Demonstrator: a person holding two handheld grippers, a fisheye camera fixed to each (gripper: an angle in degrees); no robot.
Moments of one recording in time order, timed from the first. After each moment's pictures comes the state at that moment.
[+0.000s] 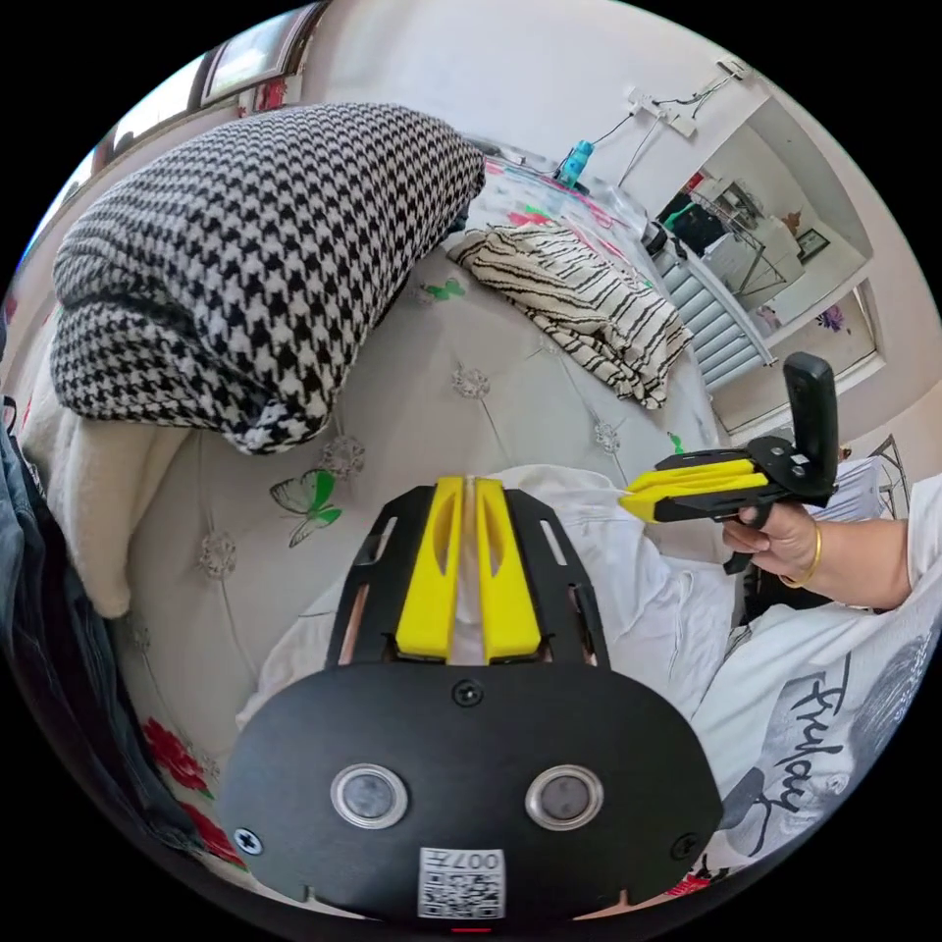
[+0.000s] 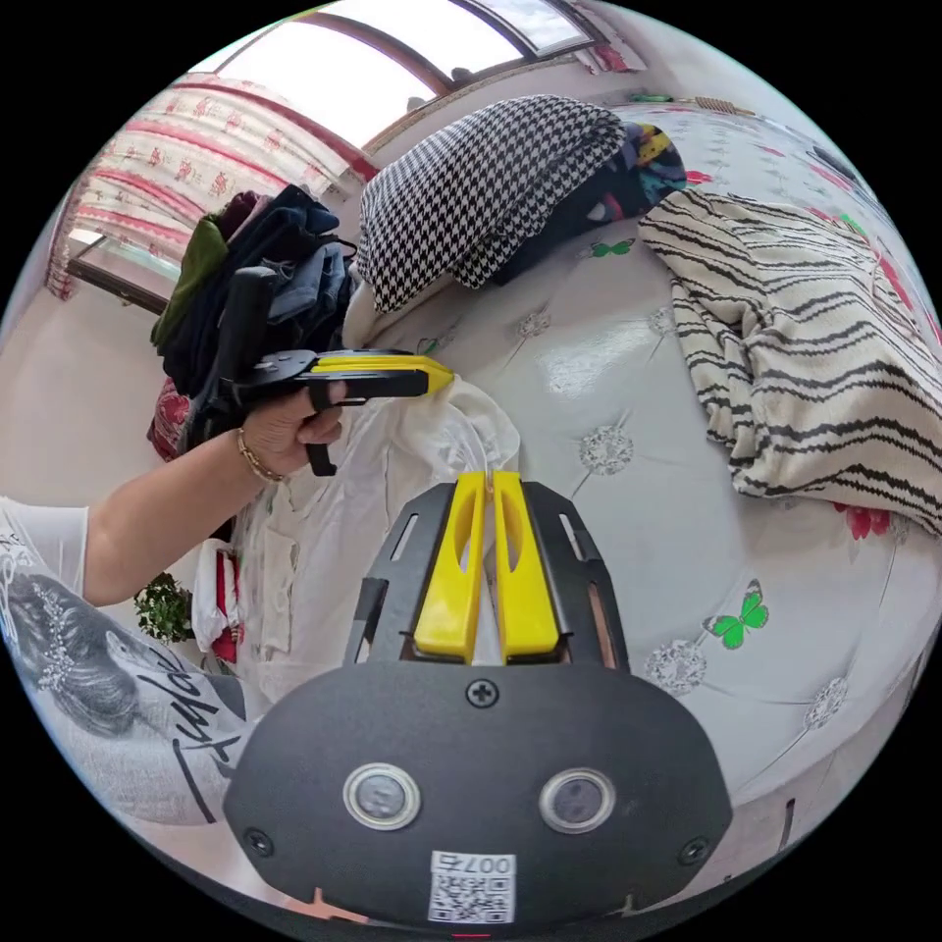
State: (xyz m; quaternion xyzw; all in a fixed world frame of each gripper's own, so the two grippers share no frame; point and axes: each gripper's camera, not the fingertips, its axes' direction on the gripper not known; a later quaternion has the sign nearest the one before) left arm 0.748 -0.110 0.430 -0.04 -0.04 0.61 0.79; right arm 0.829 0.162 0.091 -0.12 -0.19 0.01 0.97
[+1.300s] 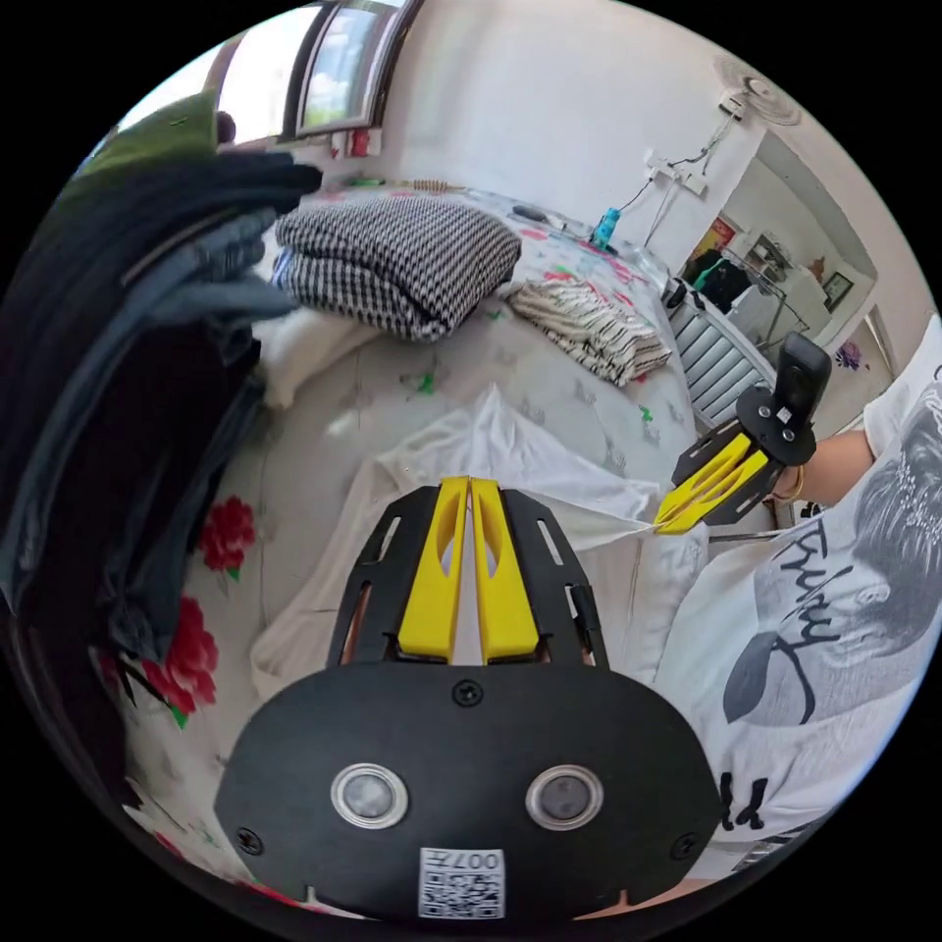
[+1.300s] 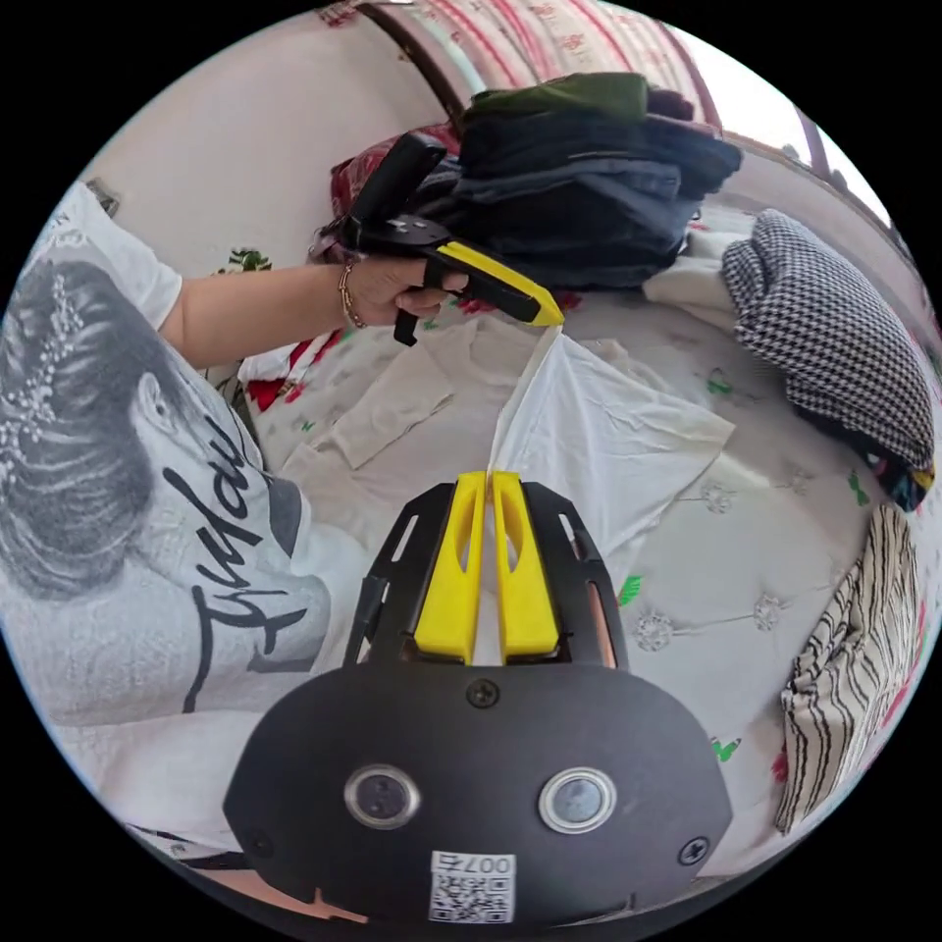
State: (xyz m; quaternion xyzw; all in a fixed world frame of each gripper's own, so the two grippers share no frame) left arm 0.611 -0.026 0.287 0.07 -0.04 0.57 0.82; right arm 0.654 0.269 0.011 -0.18 -0.26 -0.41 0.86
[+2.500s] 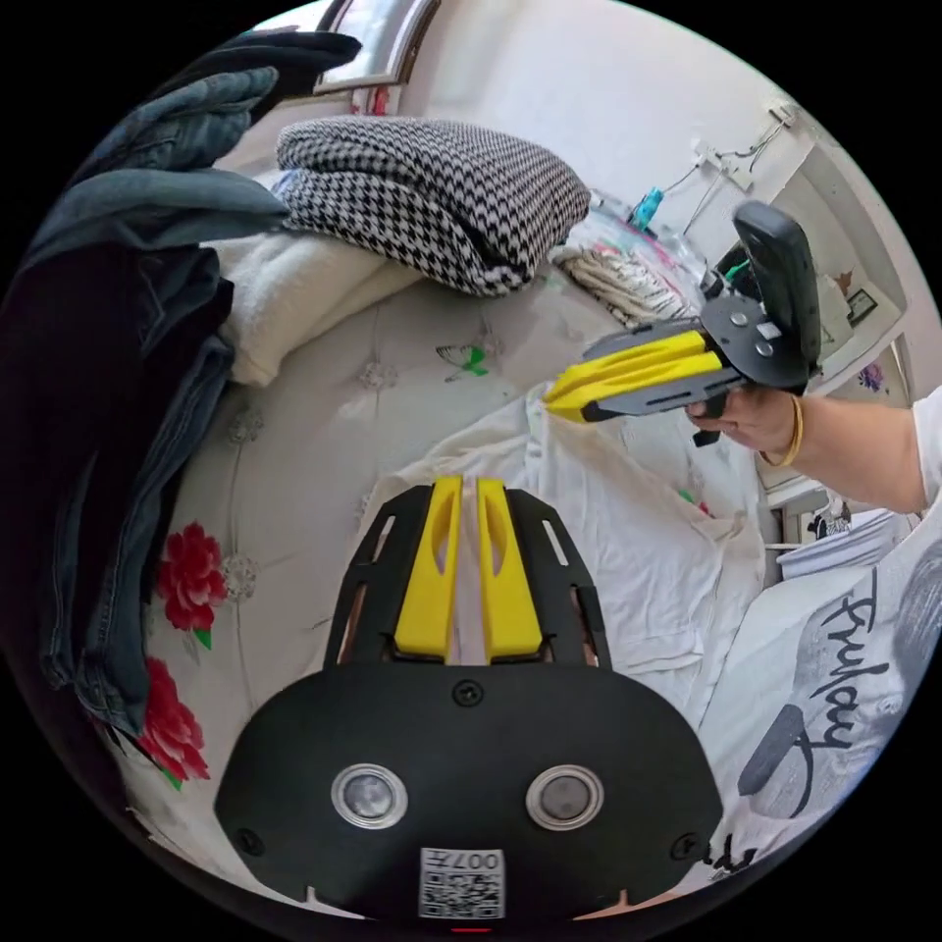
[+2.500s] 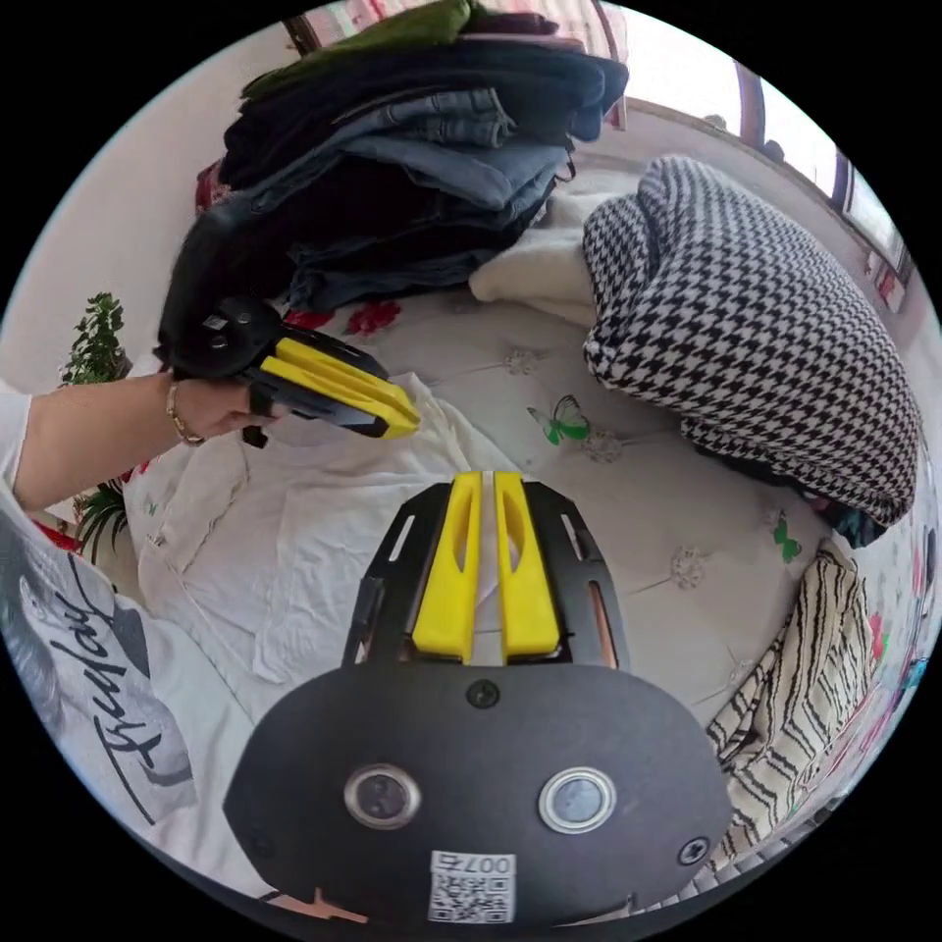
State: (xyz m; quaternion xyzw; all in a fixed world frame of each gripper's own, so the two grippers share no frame) left arm 0.658 -0.090 0.358 0.05 -0.06 0.55 0.83; right arm 0.612 0.192 0.154 -0.15 -0.13 -0.36 0.91
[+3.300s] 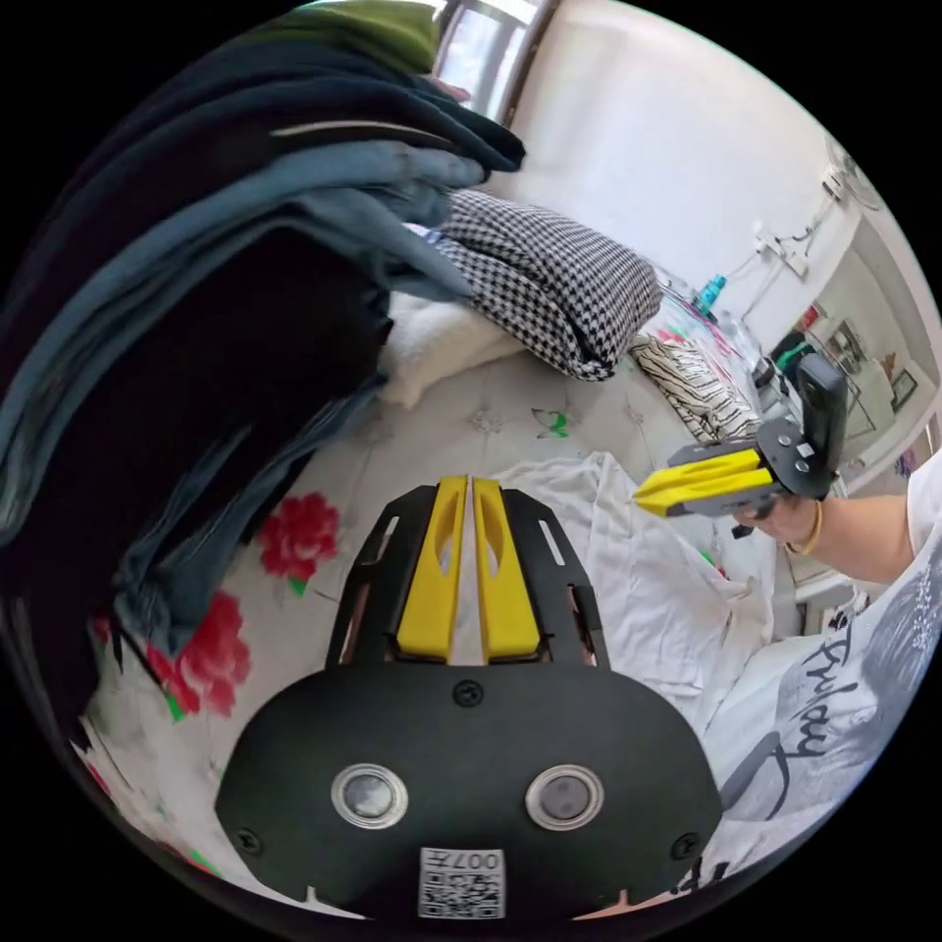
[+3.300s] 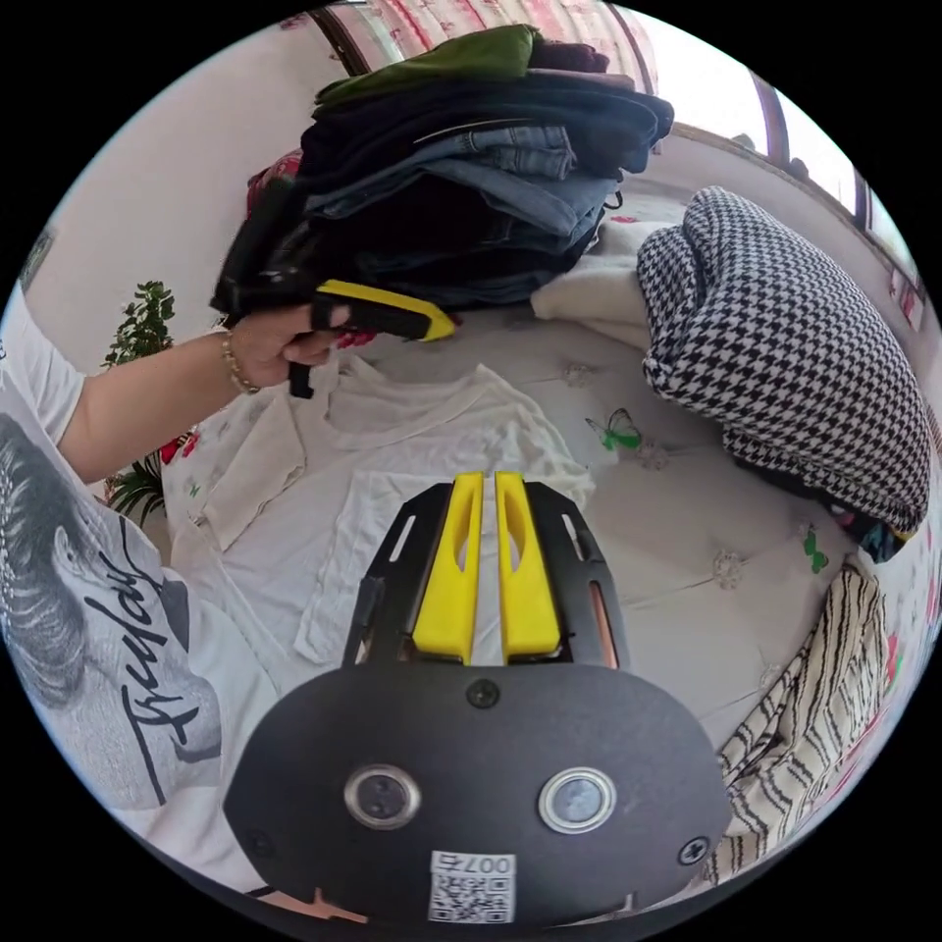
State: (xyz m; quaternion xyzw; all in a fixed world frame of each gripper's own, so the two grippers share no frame) left arm 0.642 -0.105 0.286 0.16 -0.07 0.46 0.87; right arm 0.600 0.213 0.140 -0.15 -0.18 -0.37 0.90
